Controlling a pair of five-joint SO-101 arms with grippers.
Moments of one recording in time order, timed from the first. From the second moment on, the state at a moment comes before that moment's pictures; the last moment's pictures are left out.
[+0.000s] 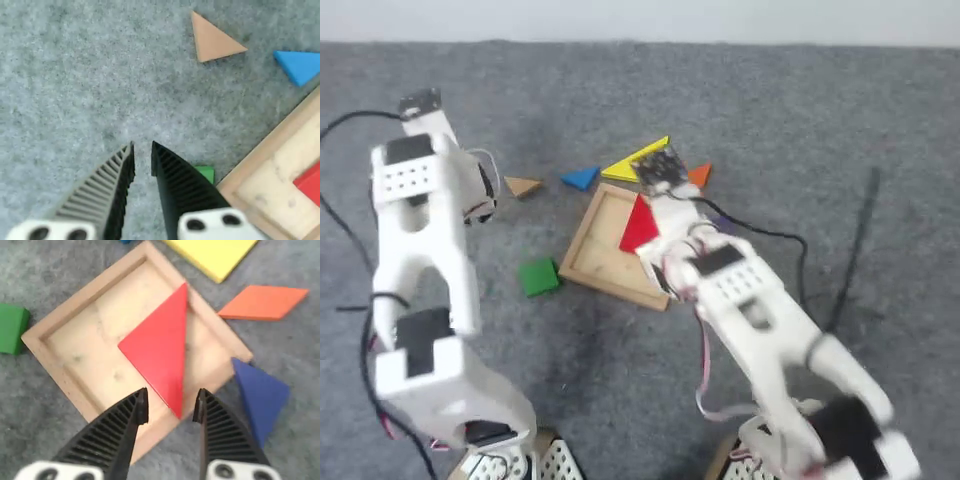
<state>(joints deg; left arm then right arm) -21.5 8.6 6.2 78.1 12.0 -33.5 -10.1 38.6 39.2 1.6</state>
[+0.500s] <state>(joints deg) -31.2 -18.9 54.2 24.8 18.0 -38.2 10.5 15.0 47.5 -8.7</state>
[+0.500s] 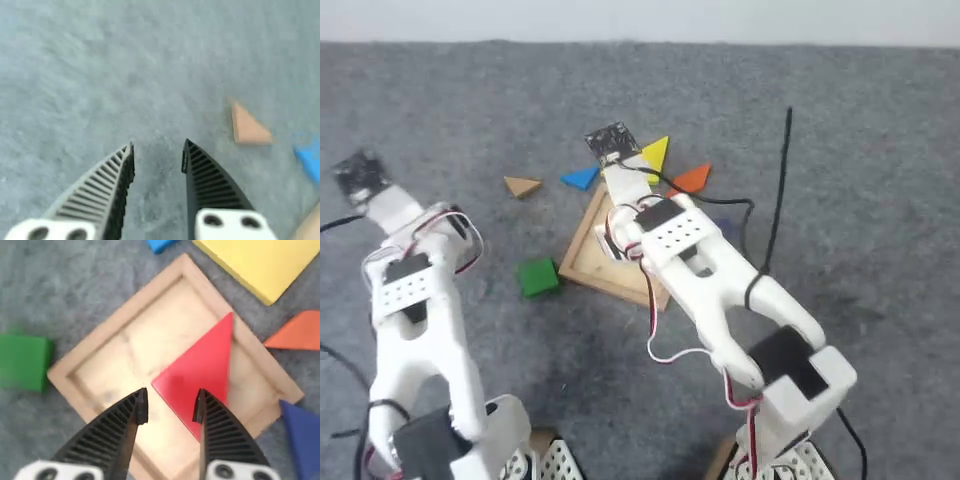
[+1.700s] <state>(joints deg) -26.6 -30.2 62.4 26.4 11.0 -36.2 22.4 4.4 47.5 0.8</state>
